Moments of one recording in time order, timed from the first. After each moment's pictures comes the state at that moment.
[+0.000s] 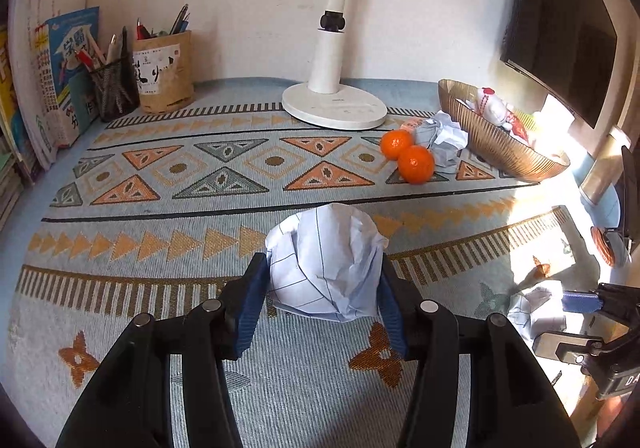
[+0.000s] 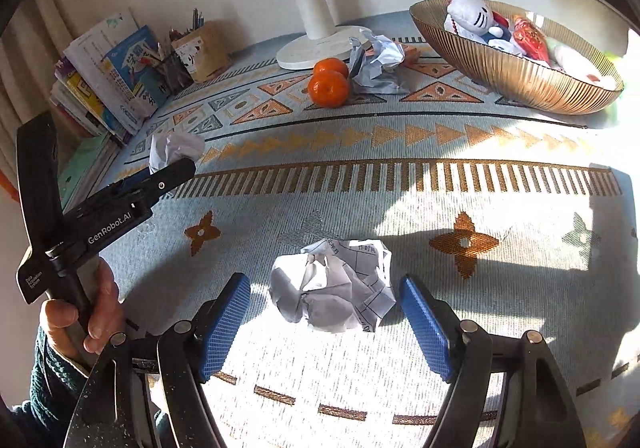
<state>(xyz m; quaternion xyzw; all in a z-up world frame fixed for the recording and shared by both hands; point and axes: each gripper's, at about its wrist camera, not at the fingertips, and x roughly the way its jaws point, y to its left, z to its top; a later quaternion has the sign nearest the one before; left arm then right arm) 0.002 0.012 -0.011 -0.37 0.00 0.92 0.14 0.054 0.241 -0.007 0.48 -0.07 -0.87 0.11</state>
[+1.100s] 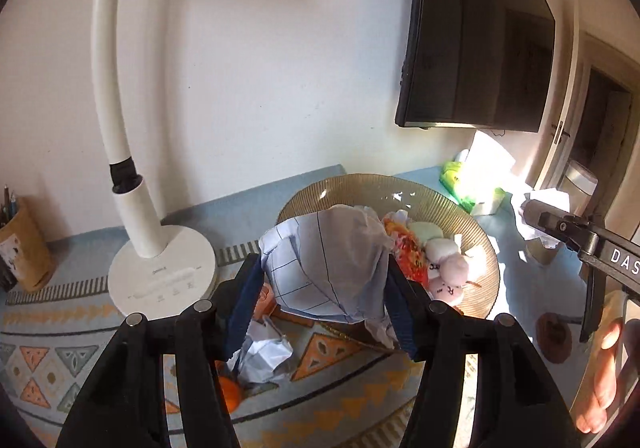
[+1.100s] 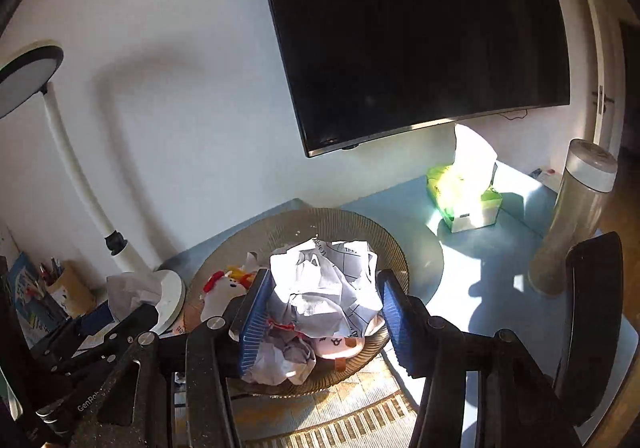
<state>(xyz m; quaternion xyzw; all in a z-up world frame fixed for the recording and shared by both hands) -0.111 0.231 0.087 -0.29 0.04 0.92 0.26 -0.027 0.426 0.135 0.27 -0.15 -0.94 -0.17</state>
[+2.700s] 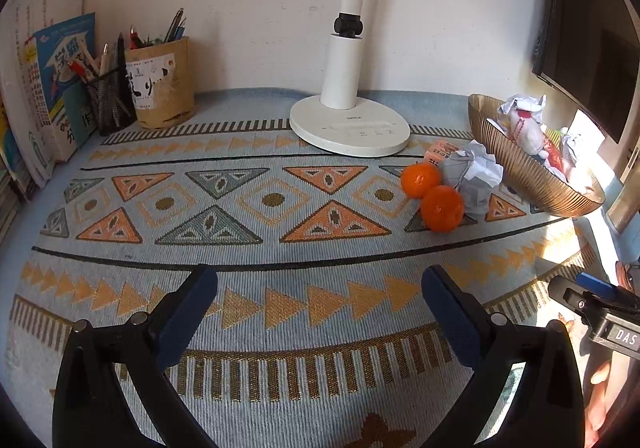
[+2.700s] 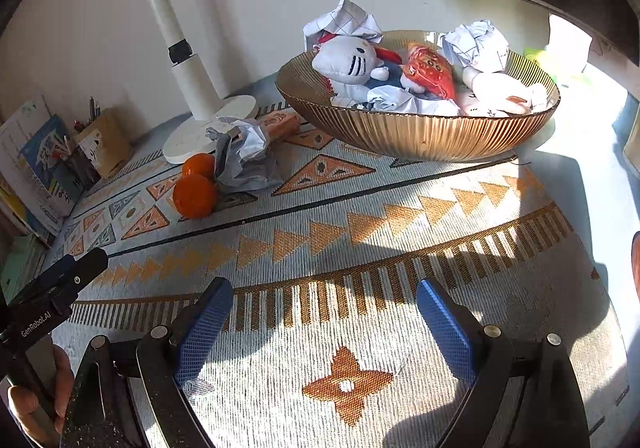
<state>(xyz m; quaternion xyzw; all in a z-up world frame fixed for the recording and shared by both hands) -0.048 0.036 -0.014 -0.37 -0.01 0.92 0.10 0.000 0.303 -0.017 0.41 -0.12 -0.90 -0.04</state>
